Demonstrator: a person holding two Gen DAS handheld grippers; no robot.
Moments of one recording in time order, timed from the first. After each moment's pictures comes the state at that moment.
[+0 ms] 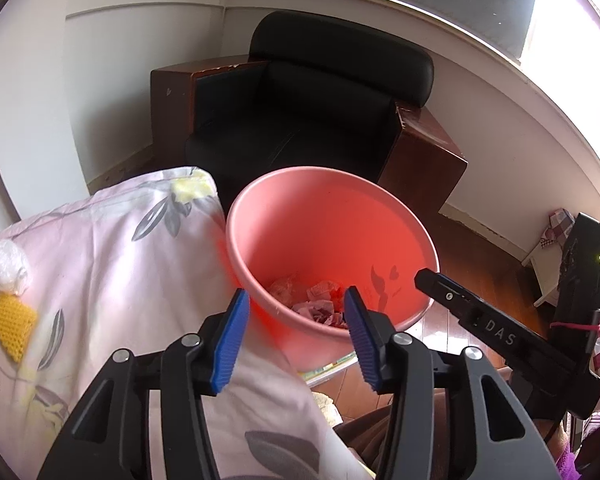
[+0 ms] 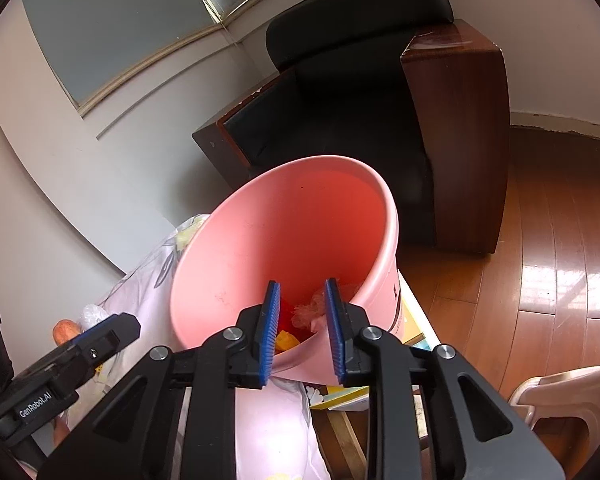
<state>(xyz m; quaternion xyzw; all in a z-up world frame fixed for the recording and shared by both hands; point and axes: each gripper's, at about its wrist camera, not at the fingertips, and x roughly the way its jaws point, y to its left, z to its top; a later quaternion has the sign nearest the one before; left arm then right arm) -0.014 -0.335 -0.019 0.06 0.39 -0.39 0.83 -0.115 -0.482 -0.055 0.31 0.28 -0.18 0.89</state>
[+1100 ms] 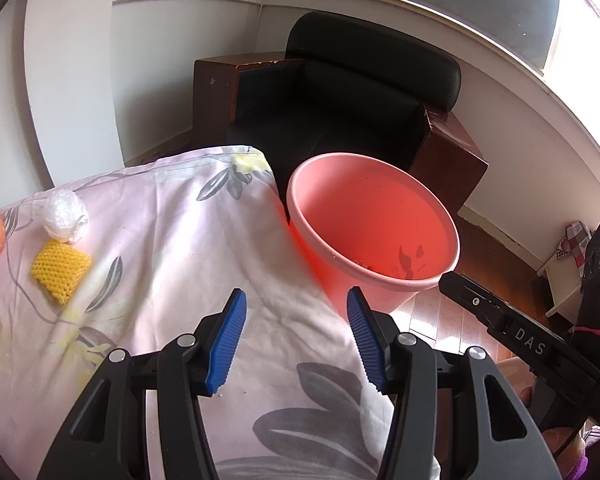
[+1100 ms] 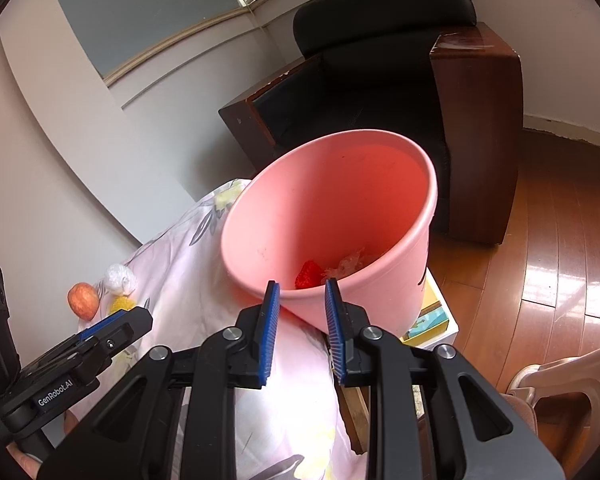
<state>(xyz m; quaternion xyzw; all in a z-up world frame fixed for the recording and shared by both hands) -0.034 -0.269 -0.015 0.05 0.40 -0.34 0.85 -0.127 -0.439 -0.037 0.28 0.31 -0.14 0.90</state>
